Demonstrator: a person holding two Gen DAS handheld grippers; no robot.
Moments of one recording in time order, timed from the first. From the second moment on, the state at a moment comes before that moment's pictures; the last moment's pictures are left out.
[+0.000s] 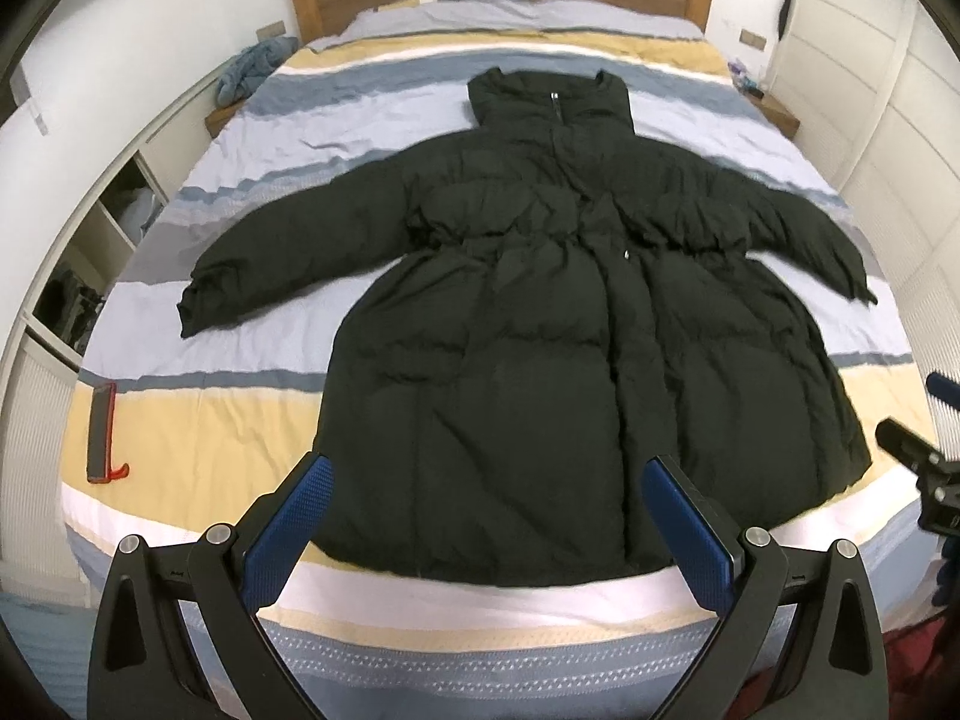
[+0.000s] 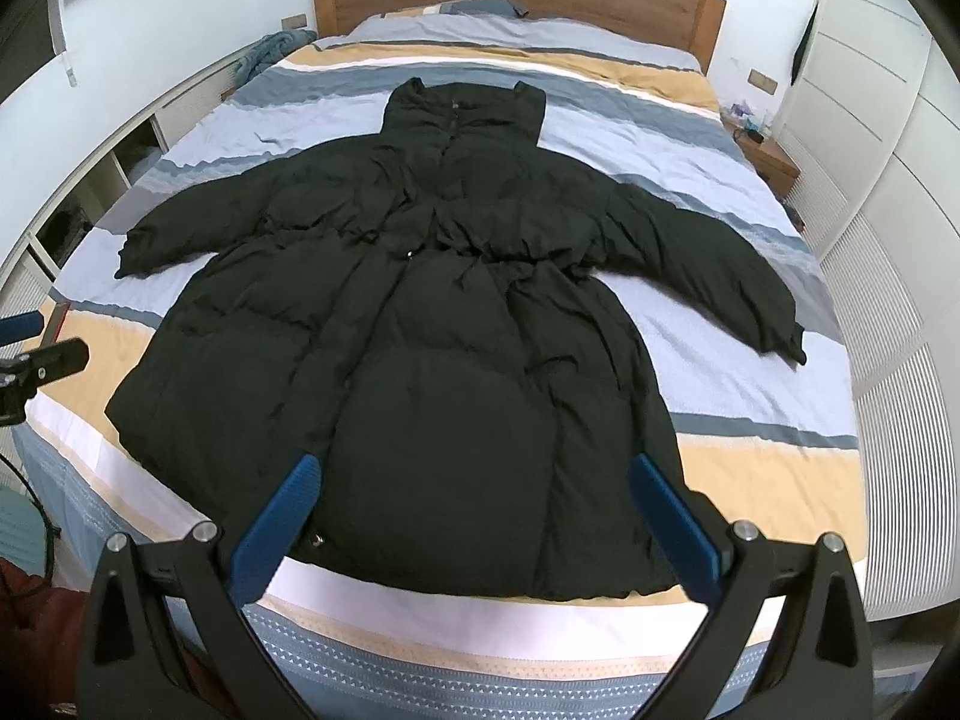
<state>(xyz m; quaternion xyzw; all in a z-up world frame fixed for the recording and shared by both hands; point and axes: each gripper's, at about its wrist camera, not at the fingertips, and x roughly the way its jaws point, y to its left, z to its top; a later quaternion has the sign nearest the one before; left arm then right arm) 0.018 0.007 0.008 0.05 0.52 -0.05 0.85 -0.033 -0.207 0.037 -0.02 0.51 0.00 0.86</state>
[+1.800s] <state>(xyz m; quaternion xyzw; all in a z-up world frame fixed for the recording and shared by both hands) 0.218 0.271 -0.102 -0.26 0.55 0.10 0.79 0.056 -0.206 0.025 0.02 0.53 -0.14 0.84</state>
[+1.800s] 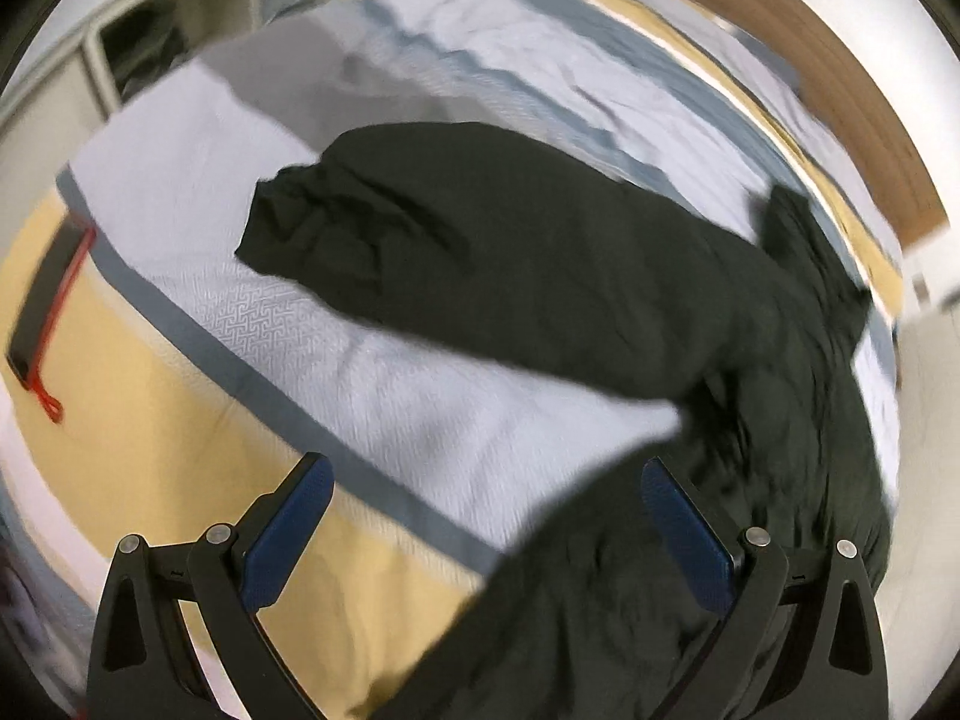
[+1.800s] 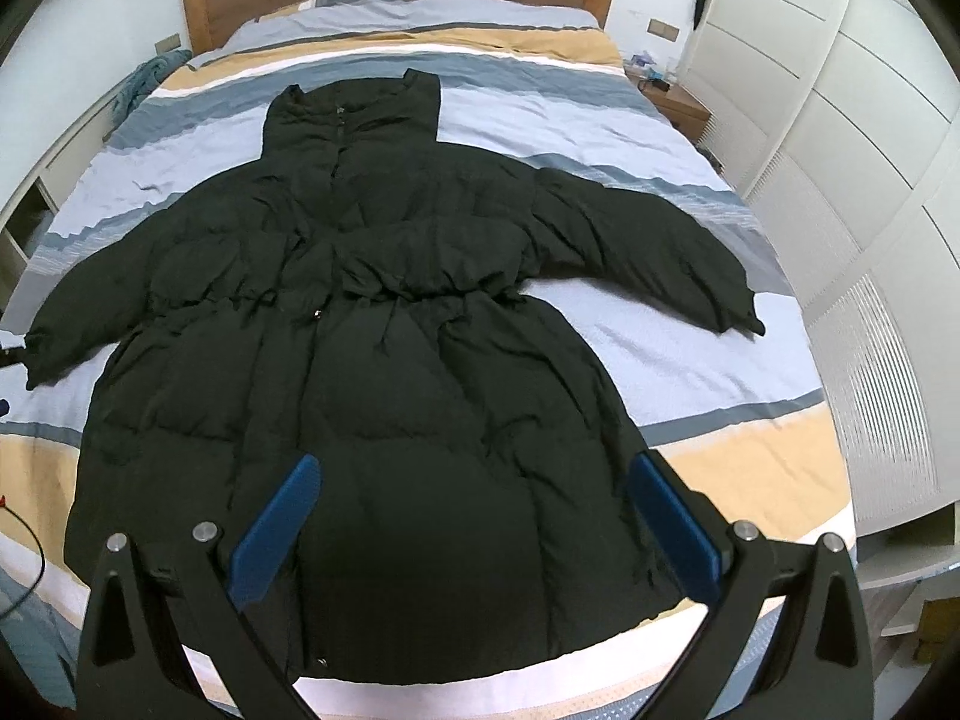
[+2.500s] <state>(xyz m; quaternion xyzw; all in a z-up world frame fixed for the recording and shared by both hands) 0.285 0.376 -0.222 -0.56 0.46 0.11 0.68 0.053 -0.178 0.037 0.01 0.55 -0.20 0.81</state>
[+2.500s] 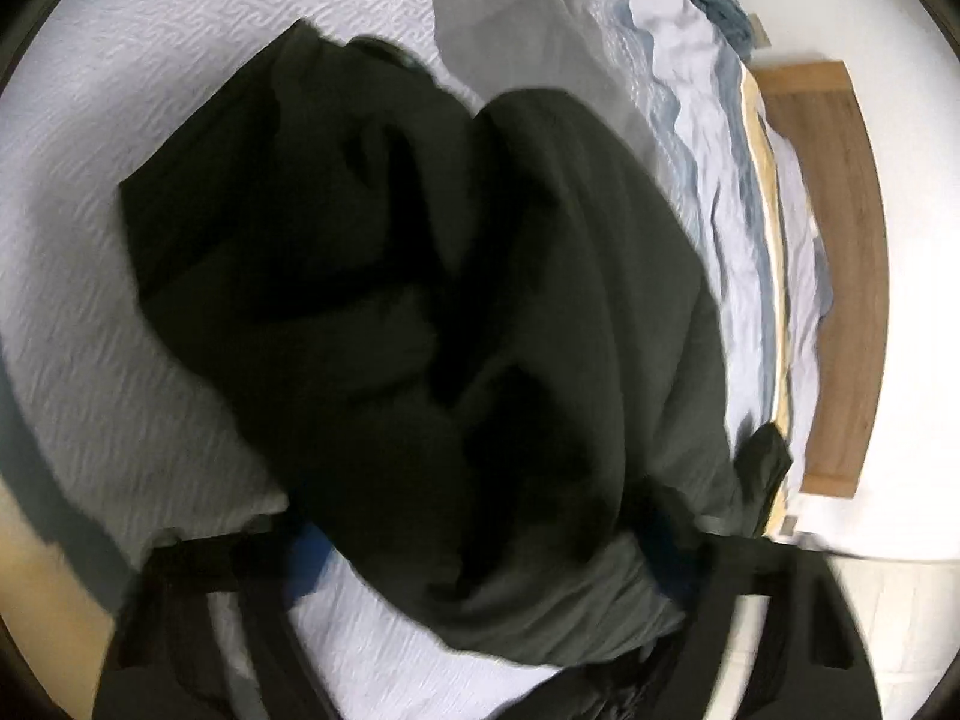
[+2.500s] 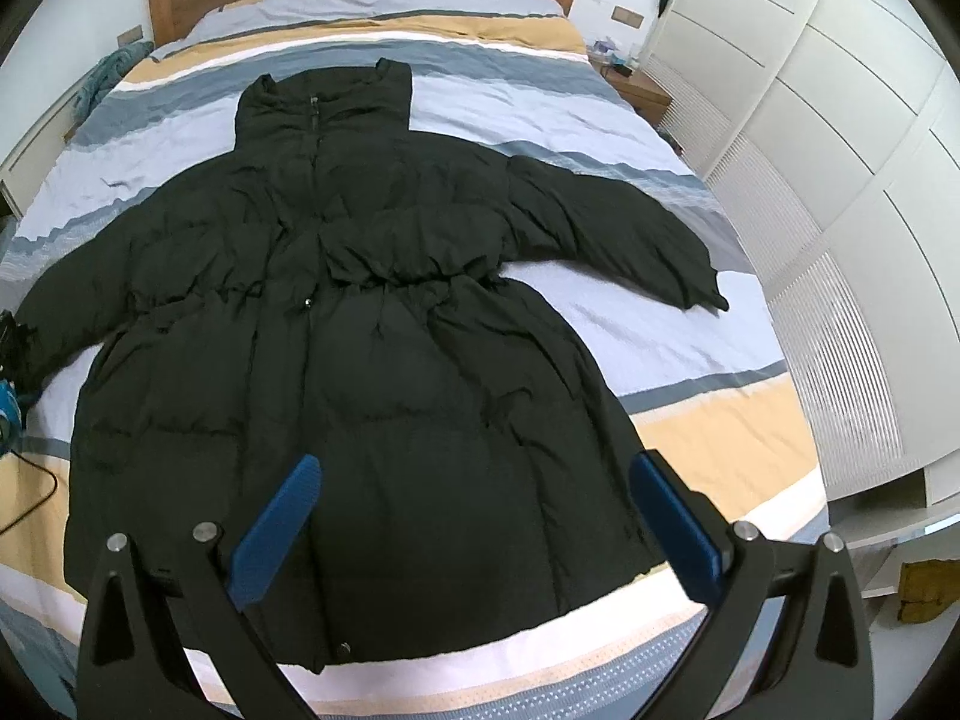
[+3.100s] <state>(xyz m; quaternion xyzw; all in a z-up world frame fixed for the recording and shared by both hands) 0.327 0.344 -0.090 -0.43 0.42 -0.01 0.80 0.041 -0.164 0.045 0.02 0.54 -0.20 0.82</state>
